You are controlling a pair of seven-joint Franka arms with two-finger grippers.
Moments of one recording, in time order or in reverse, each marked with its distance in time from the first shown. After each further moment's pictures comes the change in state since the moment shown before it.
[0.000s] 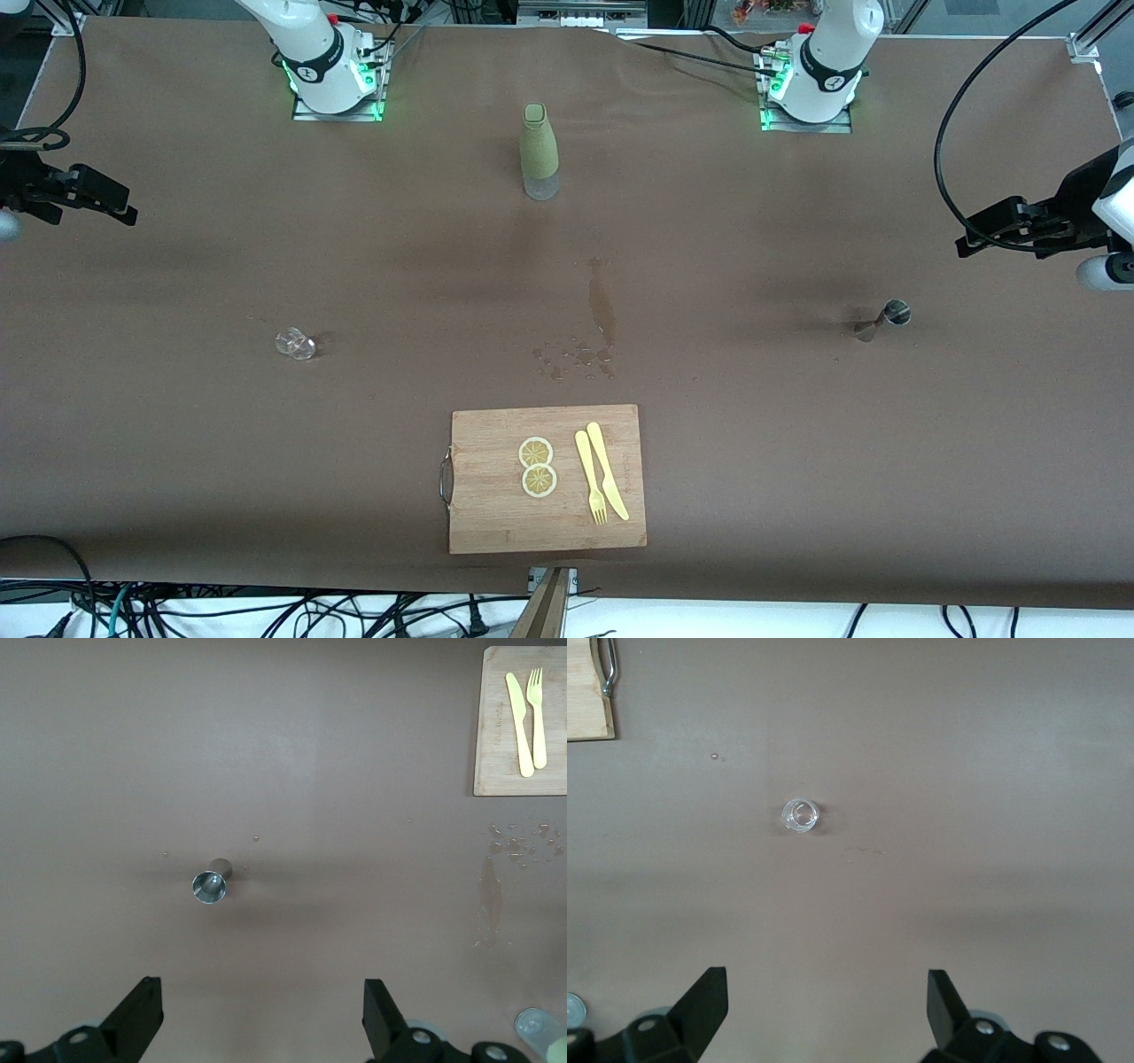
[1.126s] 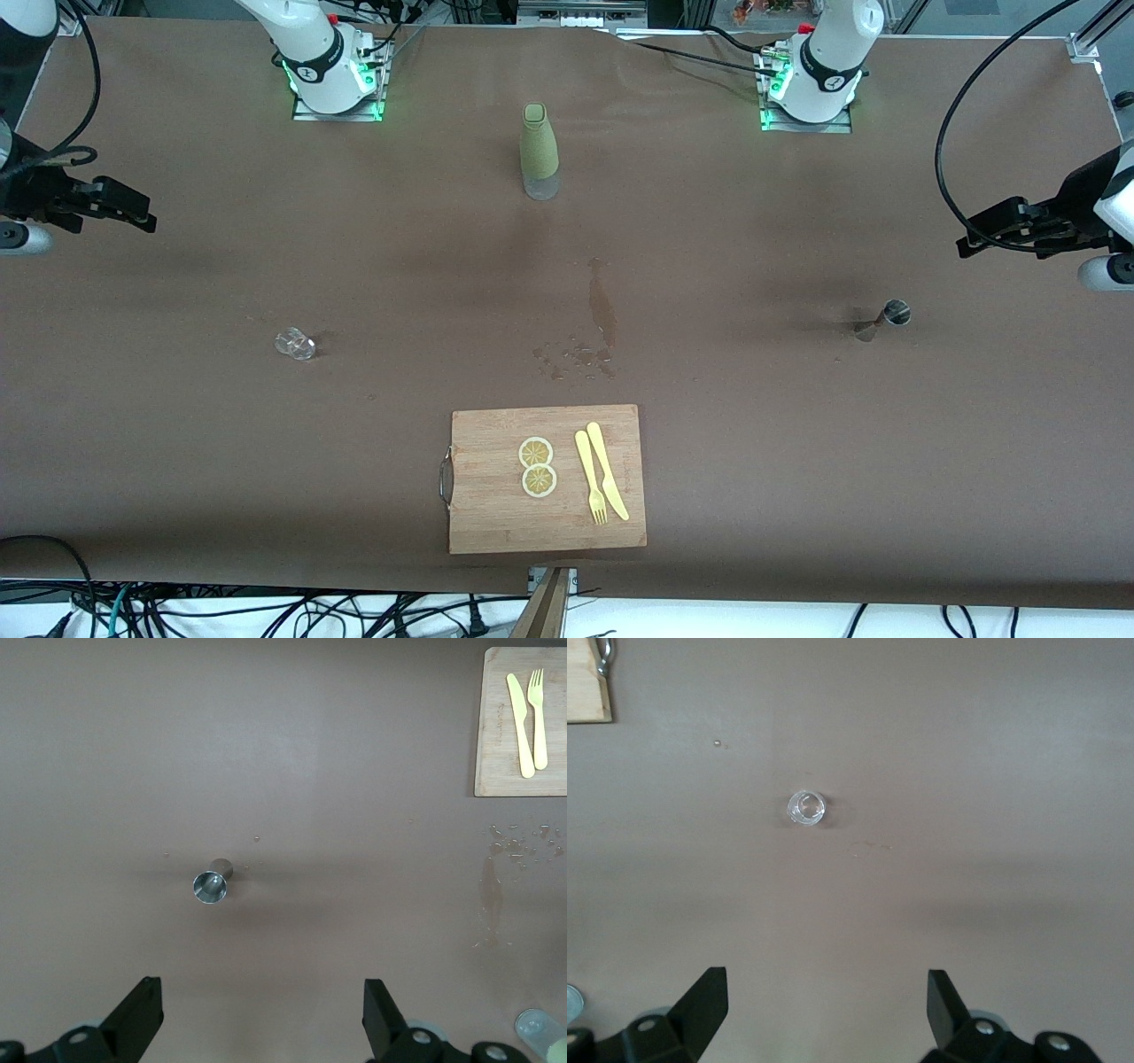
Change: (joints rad) left arm 0.002 0.001 0.001 0.001 0.000 0.001 0.000; right arm 0.017 0.046 0.002 0.000 0.000 -0.003 -0.005
